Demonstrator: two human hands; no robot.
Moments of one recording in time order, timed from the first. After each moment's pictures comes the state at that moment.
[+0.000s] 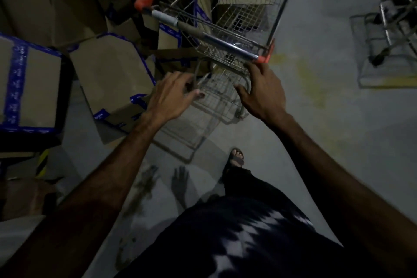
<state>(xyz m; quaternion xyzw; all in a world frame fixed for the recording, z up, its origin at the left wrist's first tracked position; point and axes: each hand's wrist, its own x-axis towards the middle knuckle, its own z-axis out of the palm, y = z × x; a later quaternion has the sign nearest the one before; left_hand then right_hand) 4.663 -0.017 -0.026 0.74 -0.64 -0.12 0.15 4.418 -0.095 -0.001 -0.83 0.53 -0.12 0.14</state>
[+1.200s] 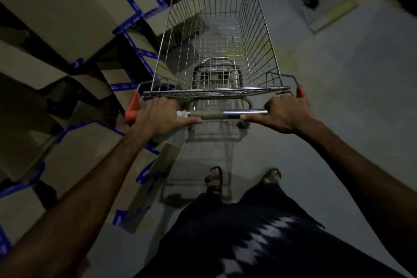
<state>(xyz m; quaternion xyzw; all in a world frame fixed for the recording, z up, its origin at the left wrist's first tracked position) 4.814 -0.276 -0.036 0.48 -0.86 -0.08 -0.12 4.479 -0.182 -0.015 -0.69 0.70 0.10 0.17</state>
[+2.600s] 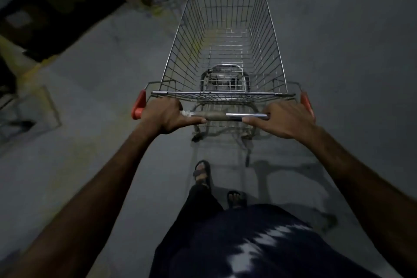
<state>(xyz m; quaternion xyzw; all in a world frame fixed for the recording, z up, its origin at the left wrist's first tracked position) 4.253 0.099 -0.035 -0.28 -0.95 0.04 -0.15 4.378 0.415 -0.013 0.04 0.98 -0.06 0.17</state>
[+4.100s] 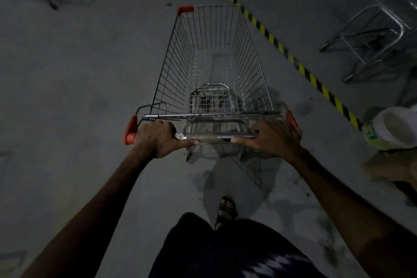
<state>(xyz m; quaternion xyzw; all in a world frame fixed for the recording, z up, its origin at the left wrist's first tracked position) 4.045 0.768 -0.041 -0.78 -0.61 0.11 -0.04 4.389 0.763 -0.051 0.60 0.78 -0.15 -0.03</state>
